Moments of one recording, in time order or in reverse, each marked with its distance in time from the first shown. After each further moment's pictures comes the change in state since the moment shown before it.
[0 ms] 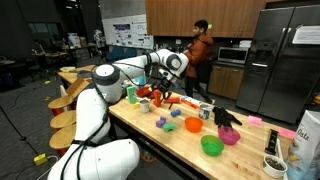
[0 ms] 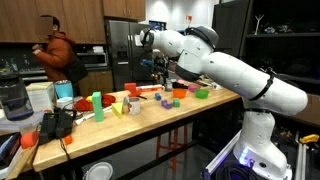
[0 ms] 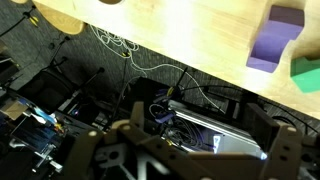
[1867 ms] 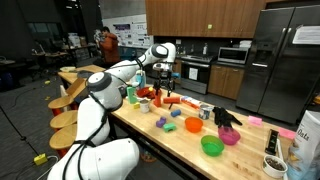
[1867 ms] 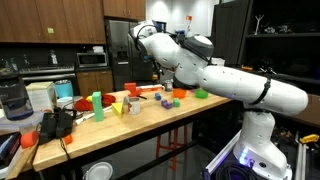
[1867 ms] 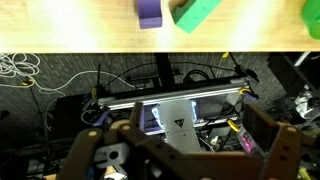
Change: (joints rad) arm 0.037 0.199 -0.260 0.150 -0.311 -0.026 0.001
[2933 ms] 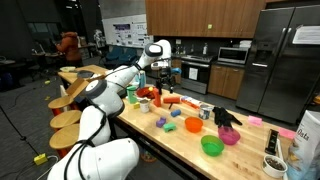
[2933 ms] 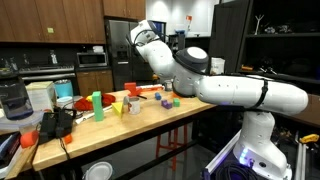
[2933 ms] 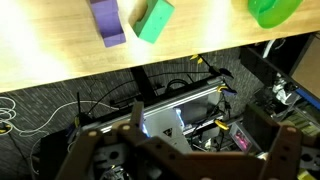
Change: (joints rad) arm 0.003 0.176 -0.193 -0.042 0.030 0.014 0.000
